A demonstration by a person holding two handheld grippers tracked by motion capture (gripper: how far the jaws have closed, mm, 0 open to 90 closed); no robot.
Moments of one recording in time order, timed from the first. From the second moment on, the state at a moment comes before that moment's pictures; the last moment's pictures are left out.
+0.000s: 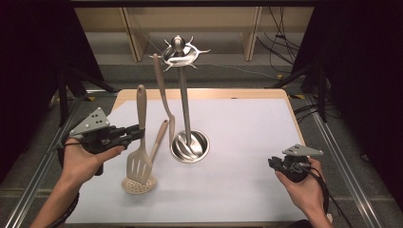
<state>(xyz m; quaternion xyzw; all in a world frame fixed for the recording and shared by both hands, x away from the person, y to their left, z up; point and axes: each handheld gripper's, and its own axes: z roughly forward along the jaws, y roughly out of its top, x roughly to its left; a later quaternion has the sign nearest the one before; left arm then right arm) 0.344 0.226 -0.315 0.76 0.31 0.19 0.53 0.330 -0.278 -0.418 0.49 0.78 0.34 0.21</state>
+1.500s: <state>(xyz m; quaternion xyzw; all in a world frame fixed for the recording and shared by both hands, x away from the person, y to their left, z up) 0.358 0.192 -0.284 0.77 0.27 0.18 0.55 0.331 -0.279 -0.420 0.49 0.77 0.35 0.21</state>
